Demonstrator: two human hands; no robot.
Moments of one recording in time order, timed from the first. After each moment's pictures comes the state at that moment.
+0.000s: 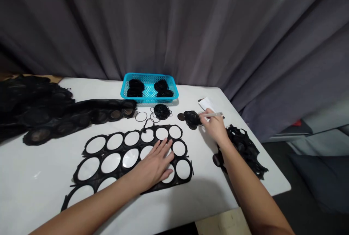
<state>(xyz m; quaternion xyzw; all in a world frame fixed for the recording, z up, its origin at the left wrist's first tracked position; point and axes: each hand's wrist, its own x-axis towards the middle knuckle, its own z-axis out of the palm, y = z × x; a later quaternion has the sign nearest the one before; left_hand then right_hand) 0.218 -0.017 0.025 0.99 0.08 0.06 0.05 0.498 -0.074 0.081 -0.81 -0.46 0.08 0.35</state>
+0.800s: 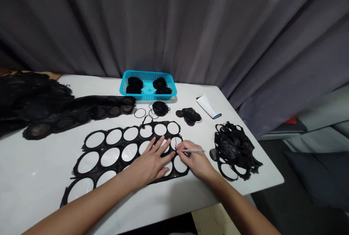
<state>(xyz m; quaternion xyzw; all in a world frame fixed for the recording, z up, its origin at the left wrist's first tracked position) 0.206 -0.019 0.006 0.99 0.05 0.09 0.03 0.398 -0.139 0.028 -0.70 -0.56 0.28 0.35</state>
